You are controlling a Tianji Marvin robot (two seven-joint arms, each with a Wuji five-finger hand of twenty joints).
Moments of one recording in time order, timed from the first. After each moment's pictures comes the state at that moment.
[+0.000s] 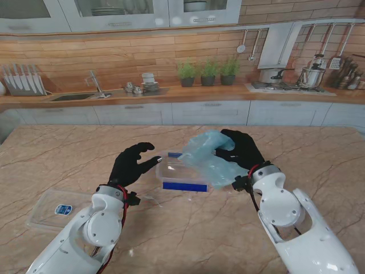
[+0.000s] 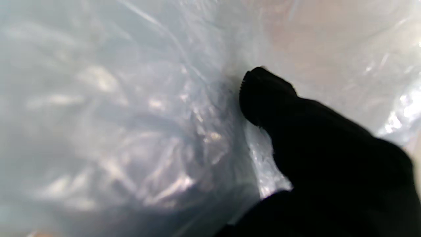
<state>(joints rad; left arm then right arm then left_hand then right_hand) 1.55 -1.19 -1.13 -1.60 0.50 -0.02 0.37 -1.56 -1.15 1.29 -1.77 -0.29 0.02 -0.06 0.79 -0.23 0.10 -0.07 0.52 0.18 0.56 0.46 0.60 0.31 0.41 0.46 0.46 0.43 0.69 0.67 0.18 0.39 1.24 0.67 0.79 -0.77 0.97 -0.17 0.82 -0.16 1.01 0.47 1.04 0.20 0.81 0.41 1.09 0.09 1.28 0.74 0.41 0.30 1.13 0.67</state>
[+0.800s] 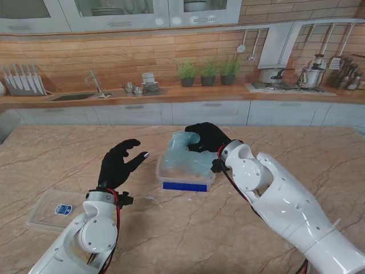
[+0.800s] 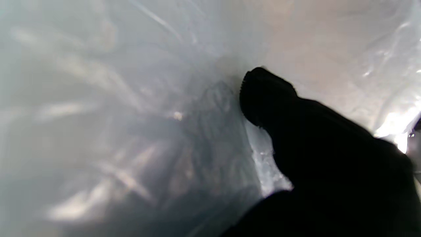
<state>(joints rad) 1.61 -1.21 -1.19 -1.63 0.50 -0.04 0.49 -1.10 -1.15 0.92 -1.34 -0.43 -0.12 0.01 0.82 -0.22 0.10 -0.07 0.52 0.18 0.55 0.45 0.60 0.32 0.41 0.47 0.46 0.43 0.66 0.67 0.16 0.39 1.21 0.67 0.79 -0.77 0.97 -0.17 0.82 -0.16 1.01 0.47 1.04 0.20 0.81 0.41 1.09 0.09 1.28 0.74 0.42 0.28 1.14 0.70</state>
